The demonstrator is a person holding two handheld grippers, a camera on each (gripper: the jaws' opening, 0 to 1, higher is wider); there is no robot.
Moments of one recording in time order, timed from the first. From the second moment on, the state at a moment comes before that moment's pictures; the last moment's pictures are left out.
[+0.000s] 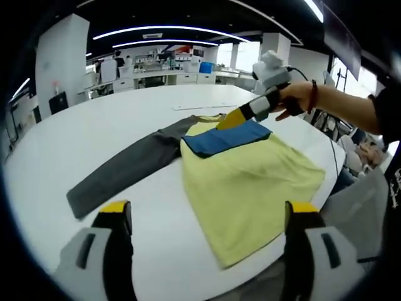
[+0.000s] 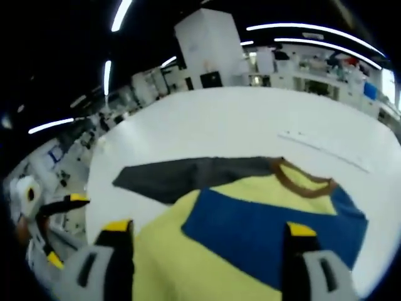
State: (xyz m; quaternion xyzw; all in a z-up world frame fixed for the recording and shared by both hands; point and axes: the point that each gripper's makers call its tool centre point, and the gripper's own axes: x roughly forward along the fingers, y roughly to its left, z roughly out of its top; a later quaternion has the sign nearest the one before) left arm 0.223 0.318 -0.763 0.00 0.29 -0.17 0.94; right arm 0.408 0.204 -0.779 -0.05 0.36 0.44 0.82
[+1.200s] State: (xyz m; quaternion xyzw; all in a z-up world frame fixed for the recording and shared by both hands) left arm 0.250 0.404 -0.770 0.00 0.28 -0.08 0.96; right arm 0.444 0.003 -0.811 -0.04 0.34 0.29 0.89
